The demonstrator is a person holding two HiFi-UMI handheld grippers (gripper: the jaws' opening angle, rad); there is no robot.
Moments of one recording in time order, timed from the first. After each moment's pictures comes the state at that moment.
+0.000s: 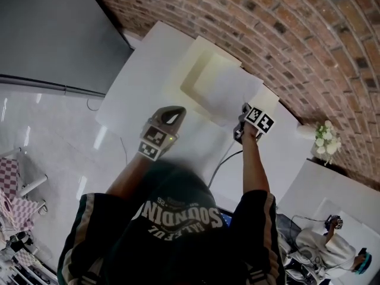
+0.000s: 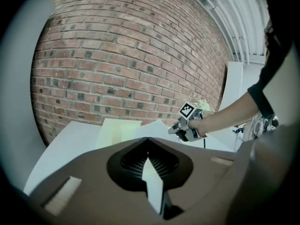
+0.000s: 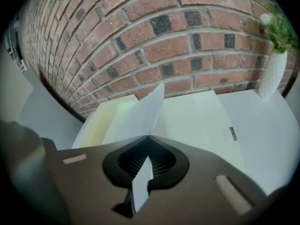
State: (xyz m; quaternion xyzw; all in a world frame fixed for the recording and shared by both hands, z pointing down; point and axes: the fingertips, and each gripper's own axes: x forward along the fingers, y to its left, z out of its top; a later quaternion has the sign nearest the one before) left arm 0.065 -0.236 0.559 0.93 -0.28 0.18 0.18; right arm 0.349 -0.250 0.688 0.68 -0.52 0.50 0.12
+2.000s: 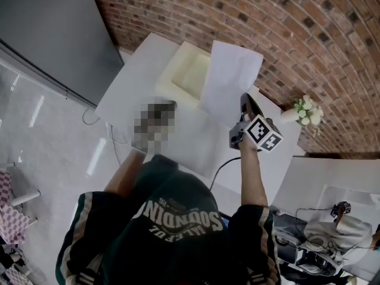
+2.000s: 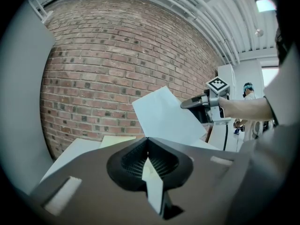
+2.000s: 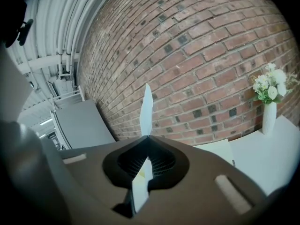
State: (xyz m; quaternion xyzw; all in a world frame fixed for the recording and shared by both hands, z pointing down) left arm 0.046 -0.148 0.476 0.94 -0.30 0.11 0.12; right arm 0.279 -0.145 0.413 0.66 -0.69 0.29 -0.05
